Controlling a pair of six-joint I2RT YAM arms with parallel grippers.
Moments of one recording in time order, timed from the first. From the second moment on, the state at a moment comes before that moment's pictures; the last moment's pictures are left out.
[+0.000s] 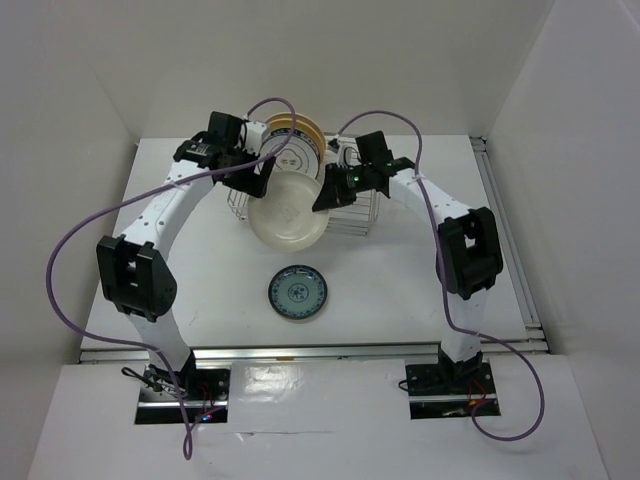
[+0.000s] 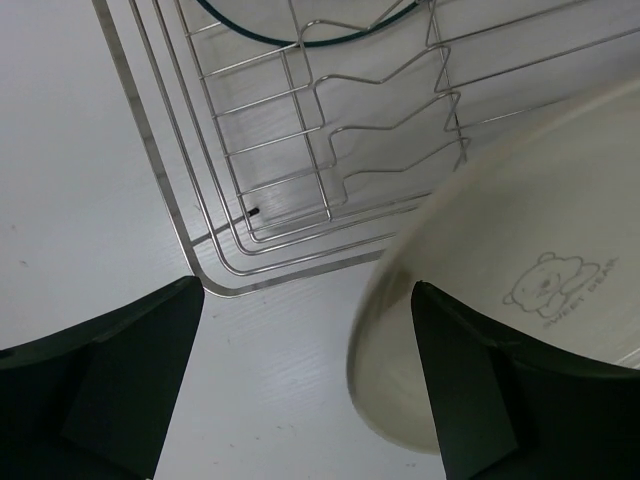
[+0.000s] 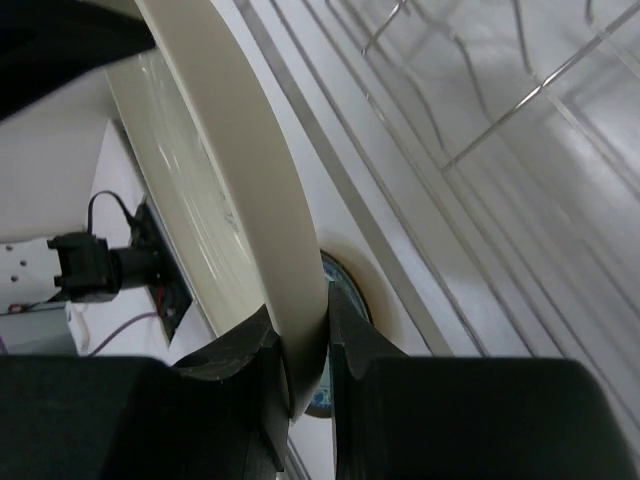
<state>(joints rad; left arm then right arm) -0.26 1.78 1.74 -0.81 0.05 0.12 0.39 1.97 1.66 -0.46 -0.76 0.26</state>
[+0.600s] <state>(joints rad) -0.18 1.78 1.66 -0.90 0.51 0.15 0.40 1.93 1.47 -0.31 -0.91 0.28</state>
